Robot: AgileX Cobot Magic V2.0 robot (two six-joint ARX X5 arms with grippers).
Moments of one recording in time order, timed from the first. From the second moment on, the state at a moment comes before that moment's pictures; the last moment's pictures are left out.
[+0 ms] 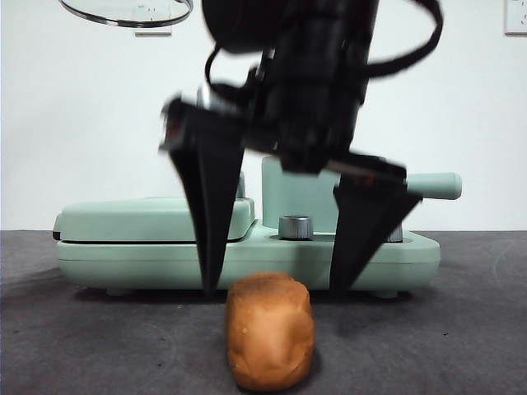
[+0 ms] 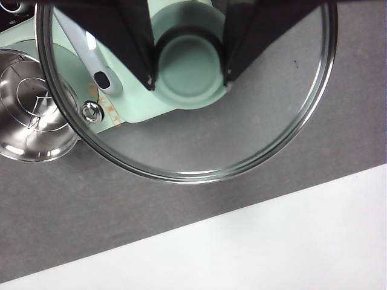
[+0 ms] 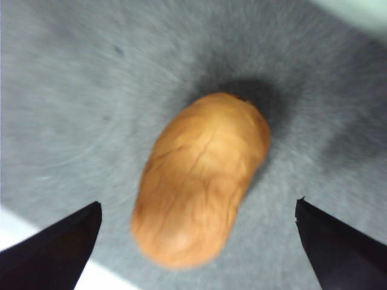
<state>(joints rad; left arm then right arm) -0.30 1.68 2.17 -1.10 0.02 0.09 0.91 1.75 1.24 -0.89 -0.16 0.47</state>
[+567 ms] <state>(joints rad) -0.30 1.68 2.17 -1.10 0.02 0.09 0.89 1.80 1.27 -0.92 -0.16 0.44</state>
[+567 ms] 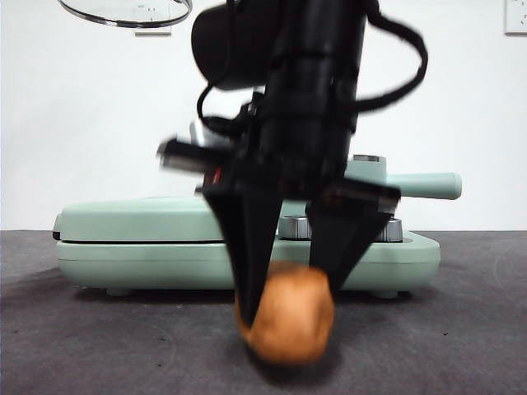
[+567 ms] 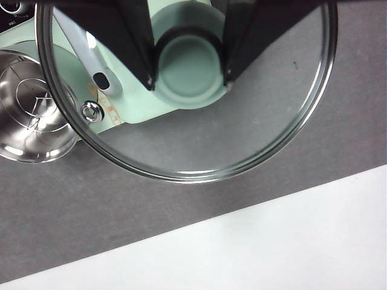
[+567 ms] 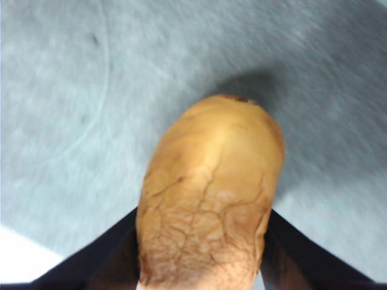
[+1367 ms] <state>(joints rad) -0.30 1.68 2.17 -1.10 0.02 0.08 0.44 1.95 2.06 -1.20 -0.16 0.21</state>
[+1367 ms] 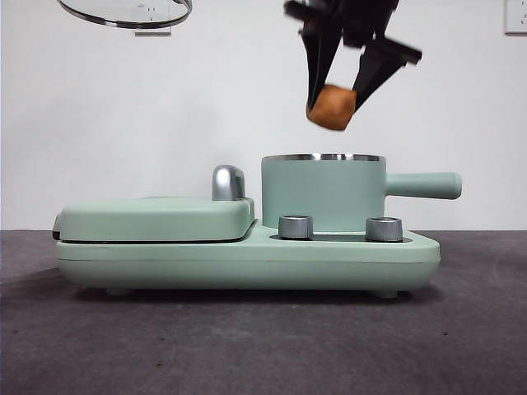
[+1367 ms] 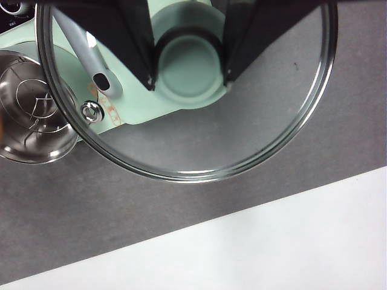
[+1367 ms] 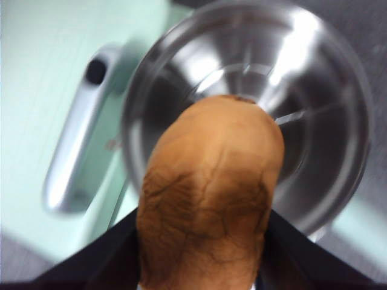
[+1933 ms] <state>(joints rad) -0.30 1.68 2.17 -1.11 0.02 0.08 0.38 2.18 2.15 -1.19 -0.26 0.21</state>
